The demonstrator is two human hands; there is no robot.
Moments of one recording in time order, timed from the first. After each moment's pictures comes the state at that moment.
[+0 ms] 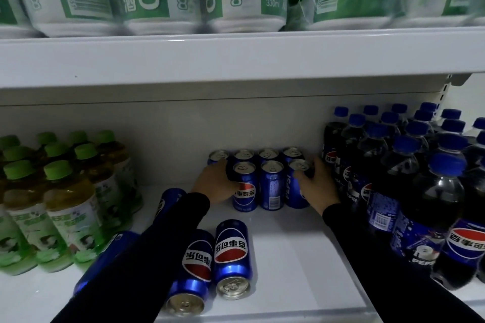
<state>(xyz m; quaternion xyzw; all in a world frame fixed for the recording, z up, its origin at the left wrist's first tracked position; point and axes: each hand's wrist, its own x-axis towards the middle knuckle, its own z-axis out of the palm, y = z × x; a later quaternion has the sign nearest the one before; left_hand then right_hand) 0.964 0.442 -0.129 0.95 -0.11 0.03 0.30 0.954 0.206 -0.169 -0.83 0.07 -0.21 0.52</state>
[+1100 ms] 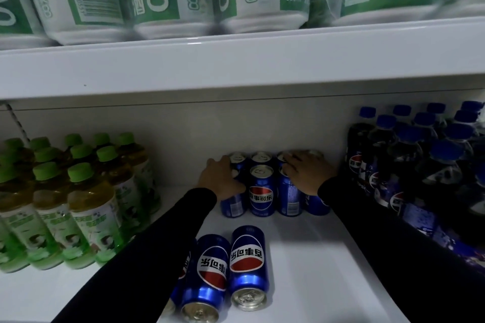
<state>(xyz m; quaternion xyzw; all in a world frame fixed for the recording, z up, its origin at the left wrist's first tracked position) 0.980 0.466 -0.122 0.97 -0.04 0.01 0.24 1.013 0.229 -0.143 -0.98 -0.16 -0.06 -0.05</state>
